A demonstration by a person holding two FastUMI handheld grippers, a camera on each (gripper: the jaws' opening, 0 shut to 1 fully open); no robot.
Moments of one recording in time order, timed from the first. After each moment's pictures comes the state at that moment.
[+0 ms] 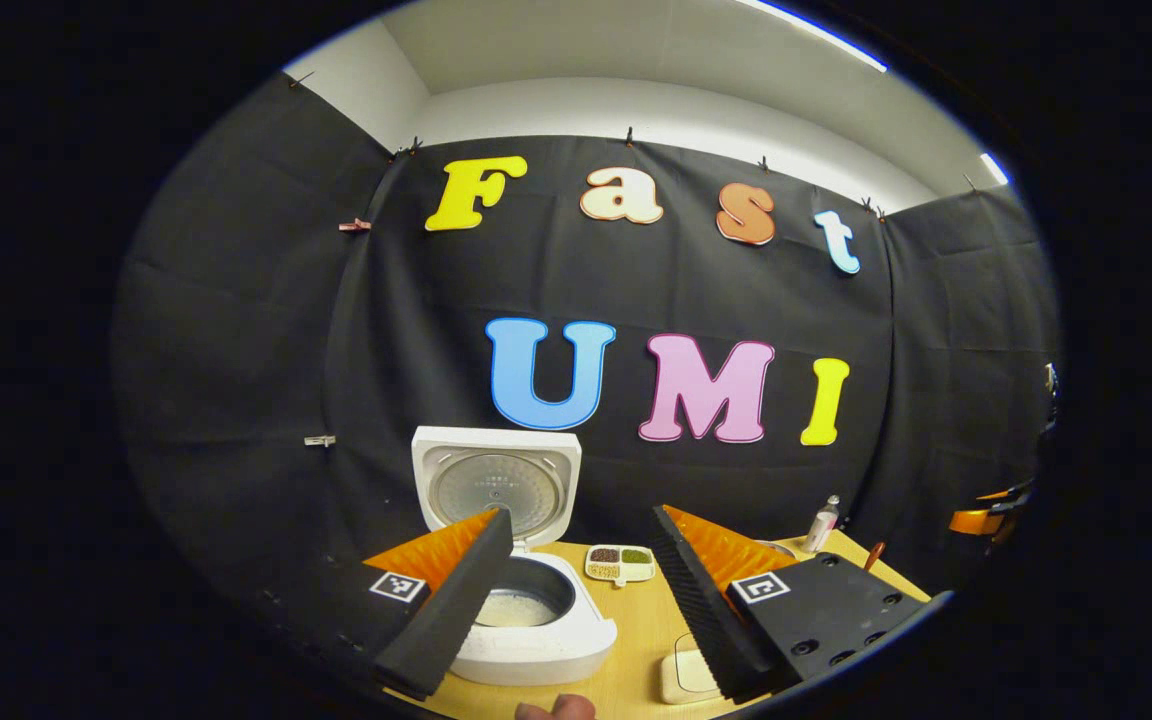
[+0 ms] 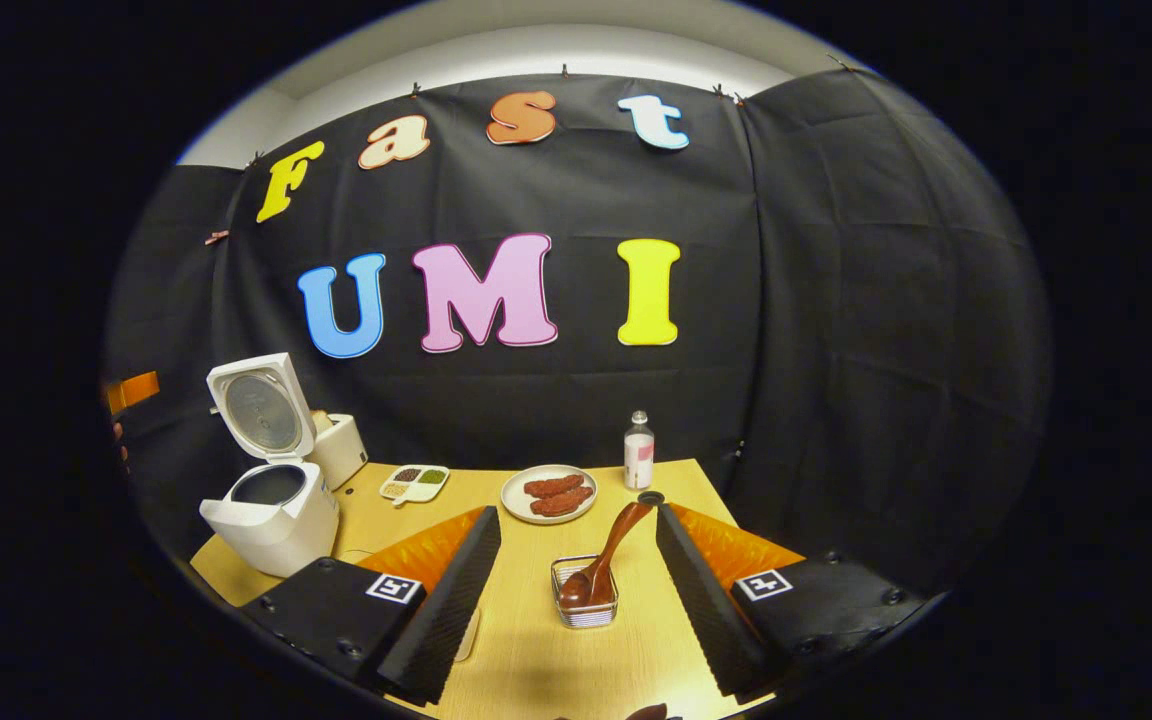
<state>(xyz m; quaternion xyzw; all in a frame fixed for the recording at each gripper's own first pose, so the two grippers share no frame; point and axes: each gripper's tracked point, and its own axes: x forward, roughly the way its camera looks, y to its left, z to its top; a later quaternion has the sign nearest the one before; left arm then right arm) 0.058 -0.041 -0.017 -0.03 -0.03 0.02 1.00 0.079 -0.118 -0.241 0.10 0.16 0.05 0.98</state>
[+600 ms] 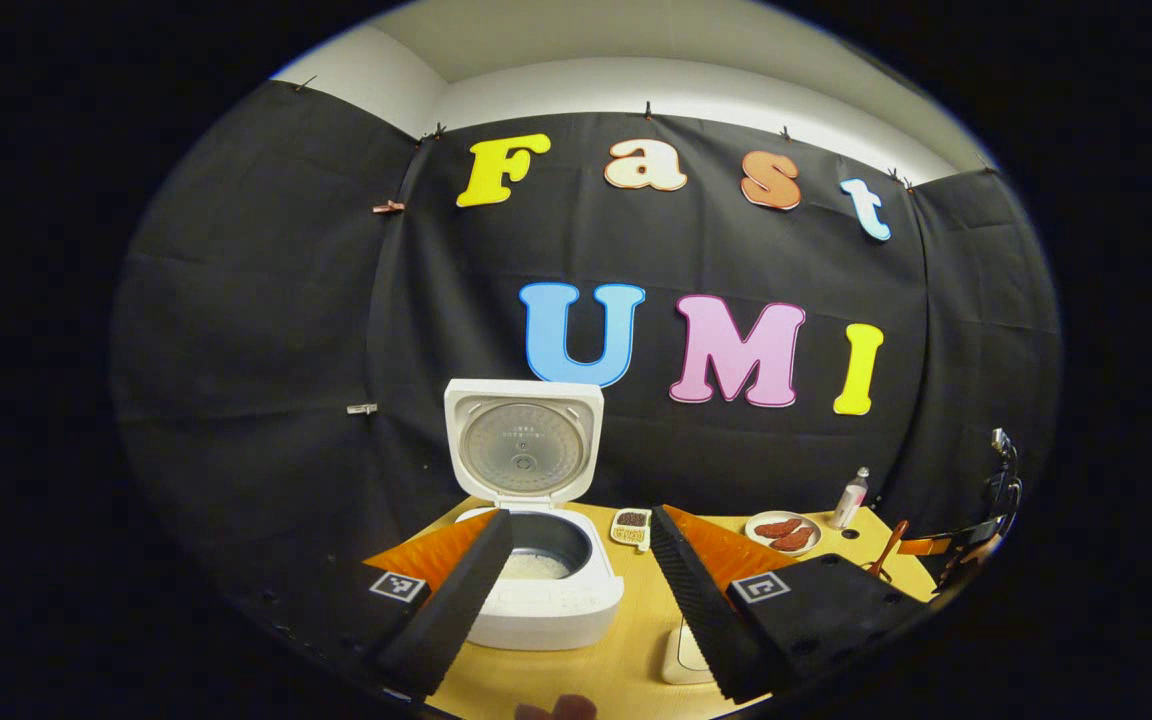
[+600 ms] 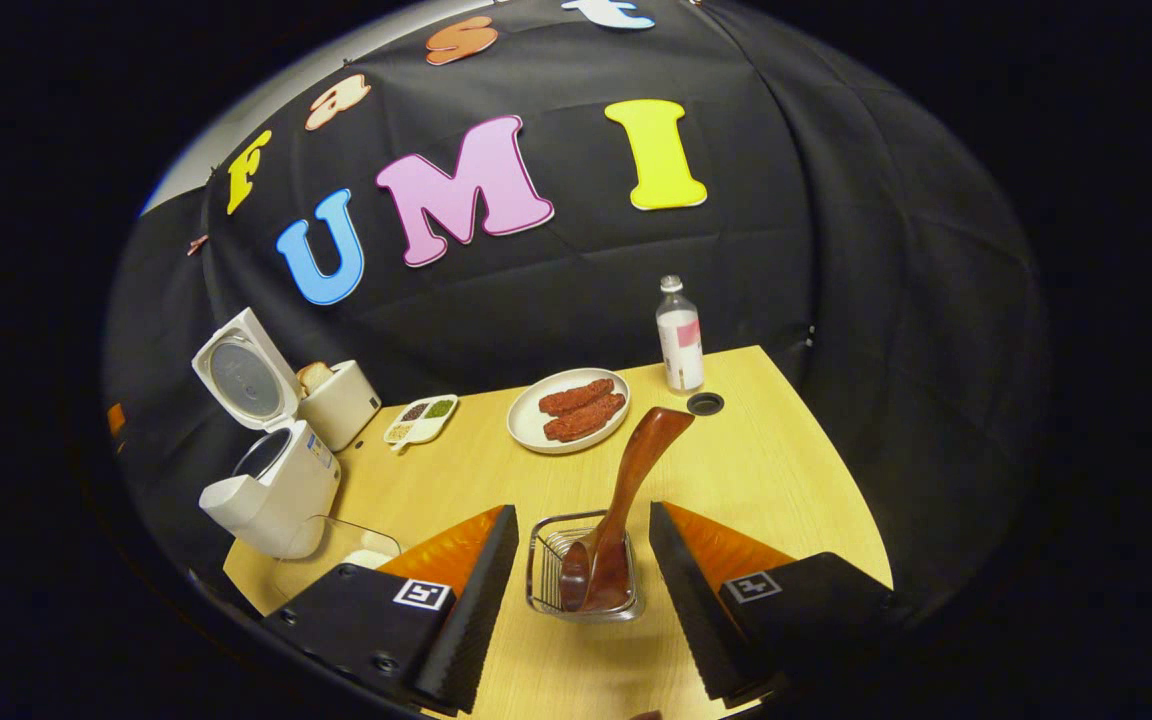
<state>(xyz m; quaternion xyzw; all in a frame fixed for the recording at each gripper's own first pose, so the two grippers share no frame) 0.033 -0.053 -0.065 -0.03 0.03 0.09 1.00 0.167 -0.103 -0.406 0.18 0.28 0.12 0.93</state>
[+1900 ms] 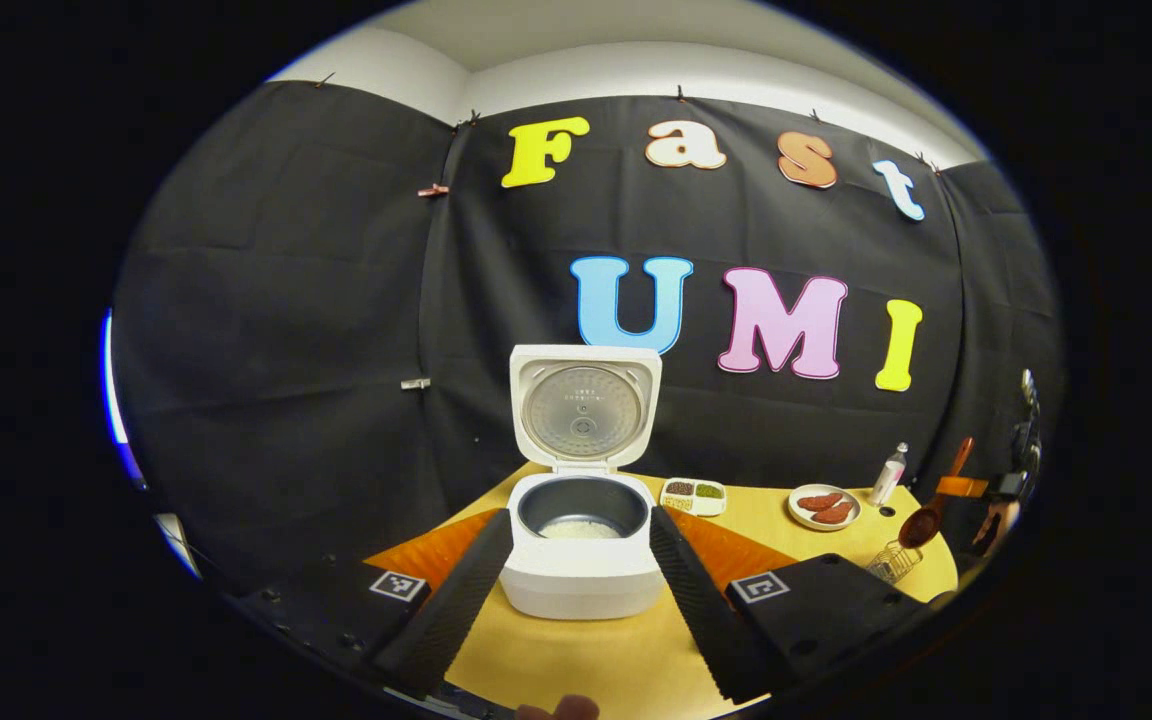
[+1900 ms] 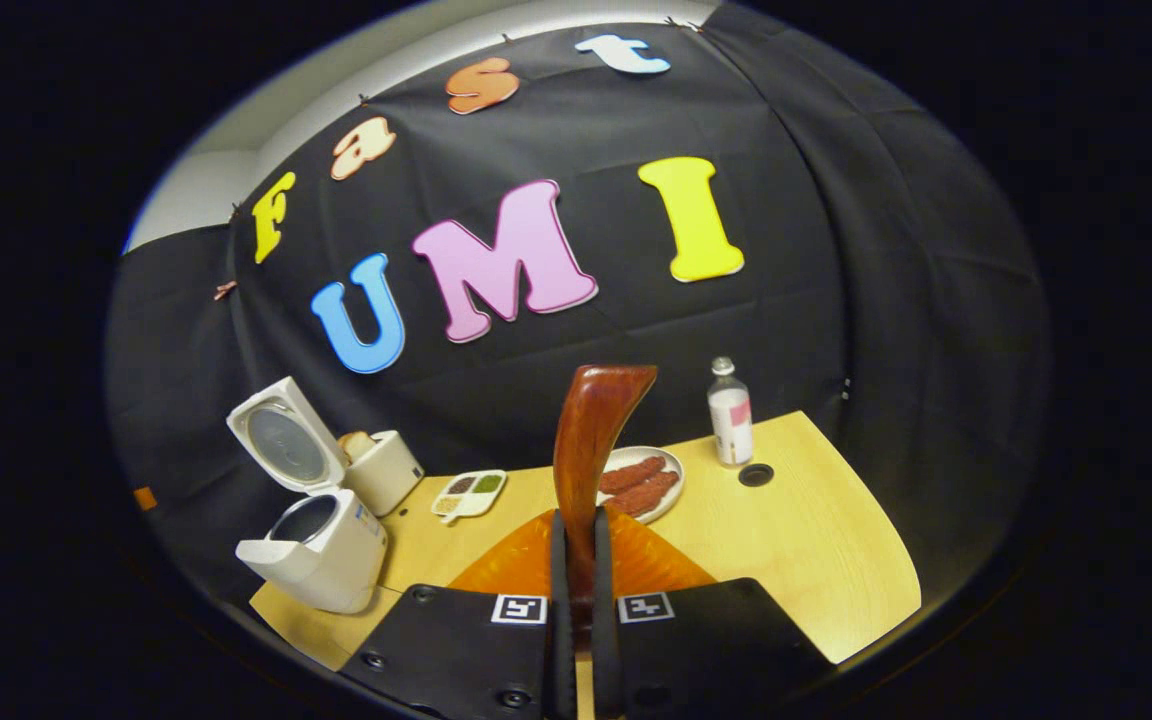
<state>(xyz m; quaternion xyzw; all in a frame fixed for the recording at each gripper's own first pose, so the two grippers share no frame) -0.004 -0.006 -0.080 -0.02 0.05 0.13 0.99 0.175 -0.050 -0.280 0.21 0.16 0.15 0.95</state>
